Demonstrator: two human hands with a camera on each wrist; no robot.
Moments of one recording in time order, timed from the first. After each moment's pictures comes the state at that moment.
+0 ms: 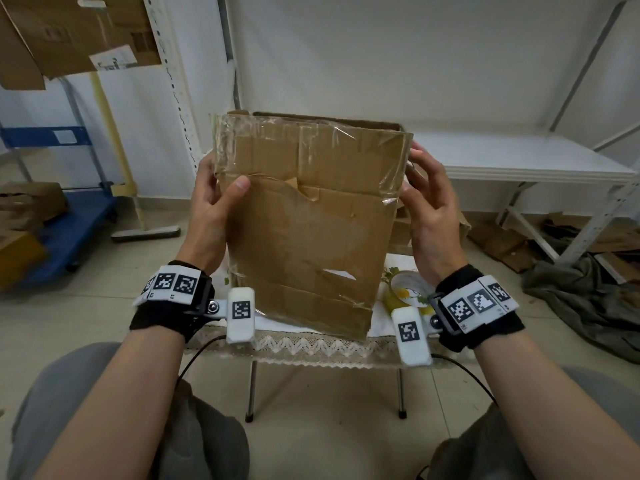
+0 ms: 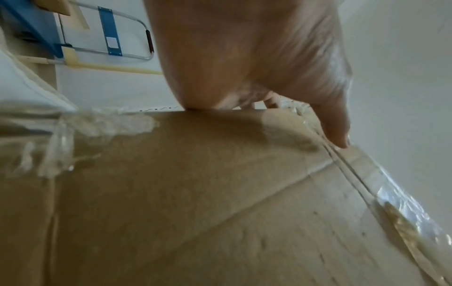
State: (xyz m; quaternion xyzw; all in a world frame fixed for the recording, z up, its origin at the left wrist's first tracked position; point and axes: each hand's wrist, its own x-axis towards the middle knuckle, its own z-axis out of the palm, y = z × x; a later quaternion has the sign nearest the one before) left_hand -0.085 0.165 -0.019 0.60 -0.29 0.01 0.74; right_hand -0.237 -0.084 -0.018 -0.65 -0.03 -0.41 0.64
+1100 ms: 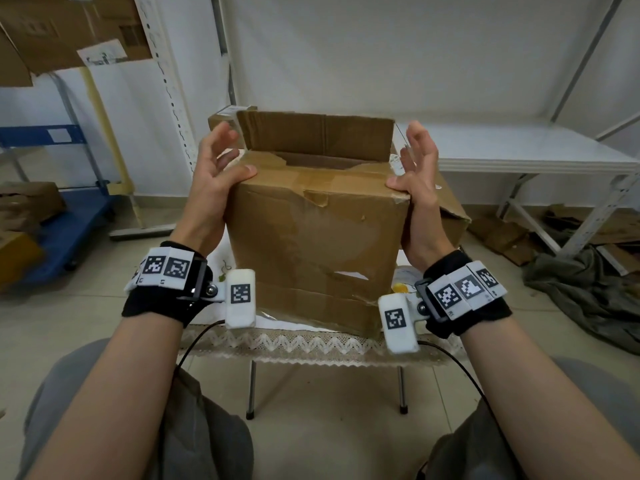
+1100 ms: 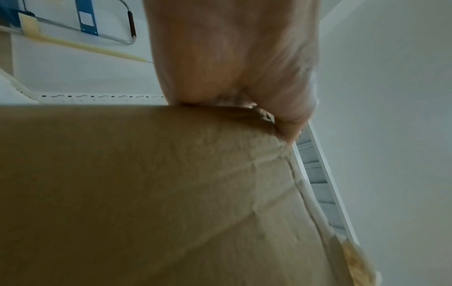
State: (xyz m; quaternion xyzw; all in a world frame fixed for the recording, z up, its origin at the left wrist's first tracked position) left_hand -0.070 0.152 0.005 0.64 -0.30 0.00 0.71; right_hand -0.228 -0.072 -0.003 -0.66 0.01 -0.37 0.66
